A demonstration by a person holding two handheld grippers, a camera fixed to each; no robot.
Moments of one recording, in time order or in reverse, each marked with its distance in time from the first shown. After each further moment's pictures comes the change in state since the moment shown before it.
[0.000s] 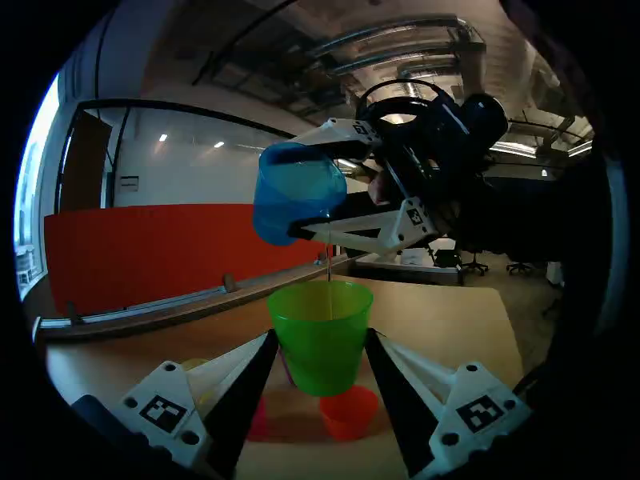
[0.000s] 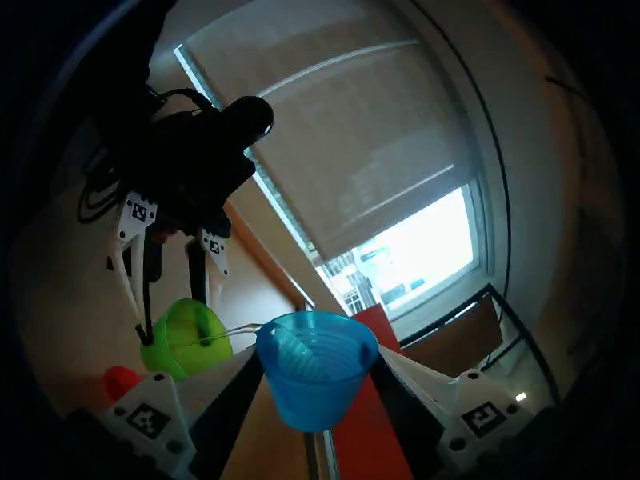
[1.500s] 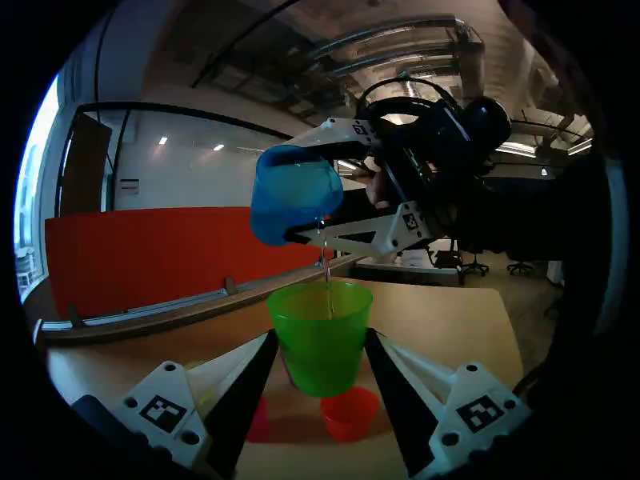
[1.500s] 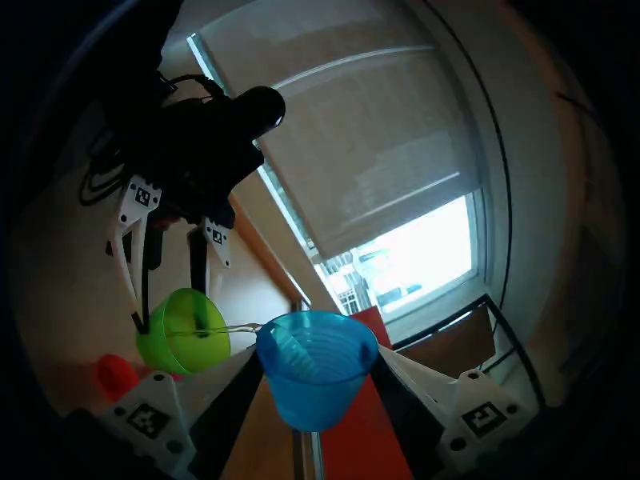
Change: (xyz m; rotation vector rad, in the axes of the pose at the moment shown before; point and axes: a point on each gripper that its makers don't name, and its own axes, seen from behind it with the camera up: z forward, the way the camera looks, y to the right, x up) left arm 0.004 0.000 -0.002 0.002 0.007 0.006; right arm 0.003 0.003 0.000 -0.001 -0.013 -0.069
